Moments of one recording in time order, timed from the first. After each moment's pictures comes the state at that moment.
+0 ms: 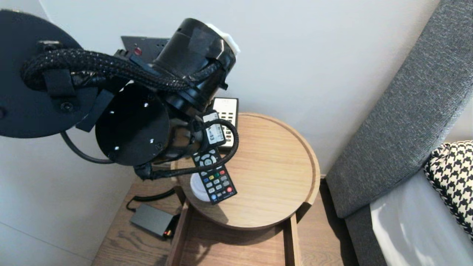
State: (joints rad) left arm -0.95 1.76 -1.68 0.66 0.65 -0.85; right arm 0.01 0.01 0.00 -0.05 0.00 0.01
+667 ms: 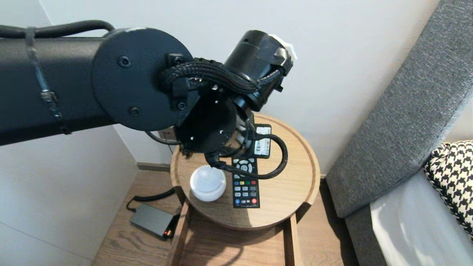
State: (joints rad) left arm -0.99 1.96 -1.91 0.69 0.47 -0.51; right arm 0.01 0.01 0.00 -0.05 0.00 0.01
